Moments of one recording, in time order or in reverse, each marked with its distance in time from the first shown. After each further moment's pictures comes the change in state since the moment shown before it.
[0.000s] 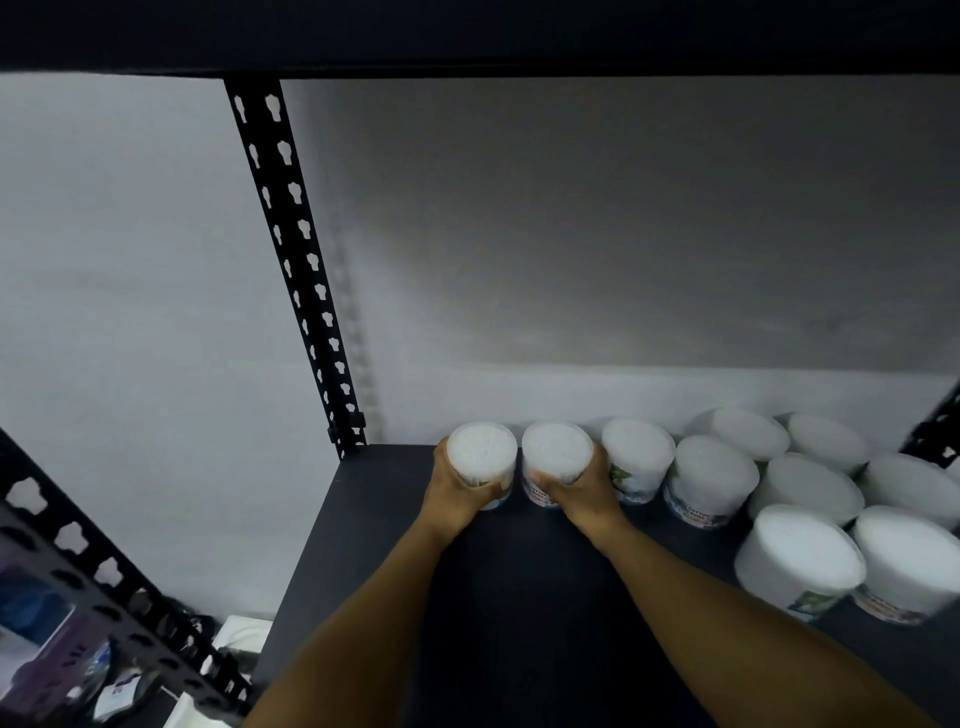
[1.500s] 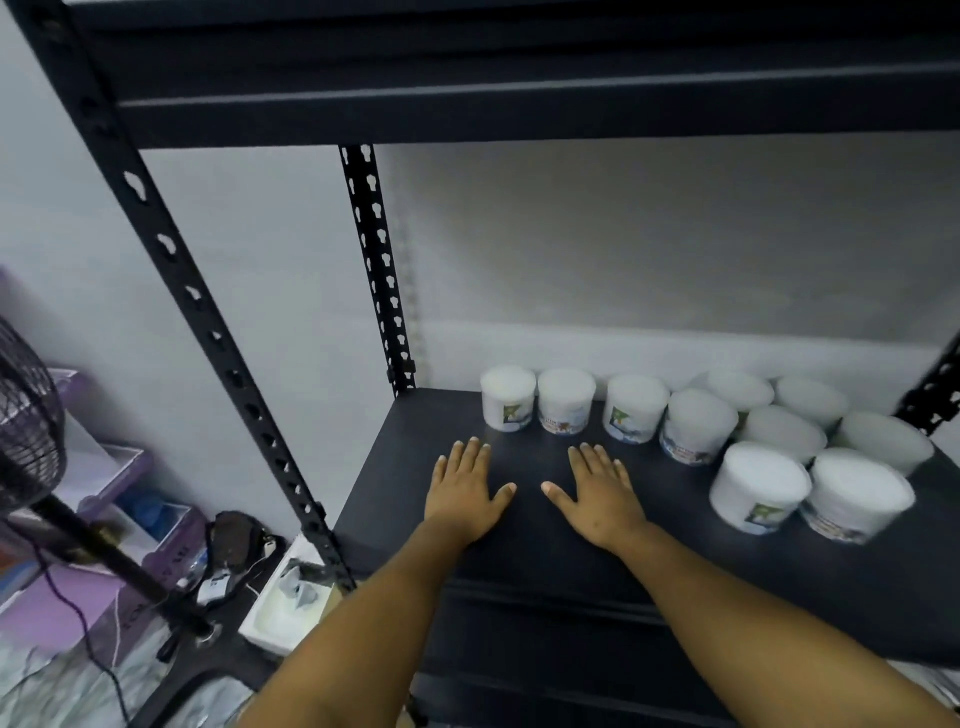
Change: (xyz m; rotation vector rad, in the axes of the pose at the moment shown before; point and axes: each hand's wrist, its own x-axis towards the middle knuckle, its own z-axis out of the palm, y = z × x) left_hand -0.148 0.037 -0.015 1.078 -0.099 0.022; right_hand -0.129 -0.030 -0.049 -1.088 -0.400 -0.205
